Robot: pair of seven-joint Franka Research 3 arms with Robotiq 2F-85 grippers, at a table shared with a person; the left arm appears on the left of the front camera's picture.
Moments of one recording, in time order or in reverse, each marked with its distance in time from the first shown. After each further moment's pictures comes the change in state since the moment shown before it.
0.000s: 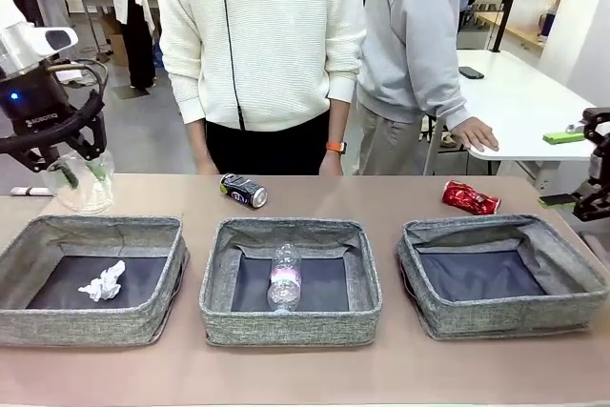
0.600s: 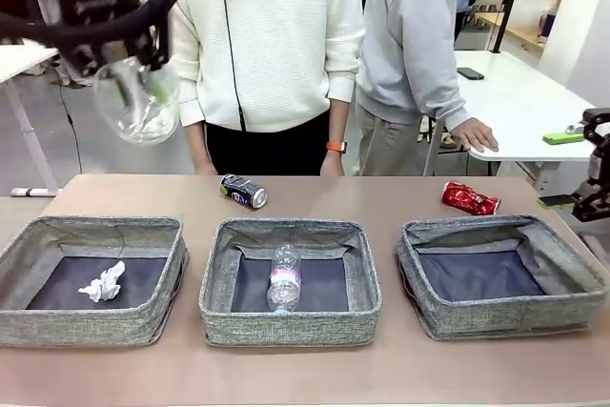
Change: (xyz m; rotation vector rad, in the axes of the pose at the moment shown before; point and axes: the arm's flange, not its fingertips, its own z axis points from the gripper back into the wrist) left arm -0.101 -0.192 0.136 0.058 -0.007 -0.264; right arm 0.000 0.000 0.000 0.000 0.000 0.001
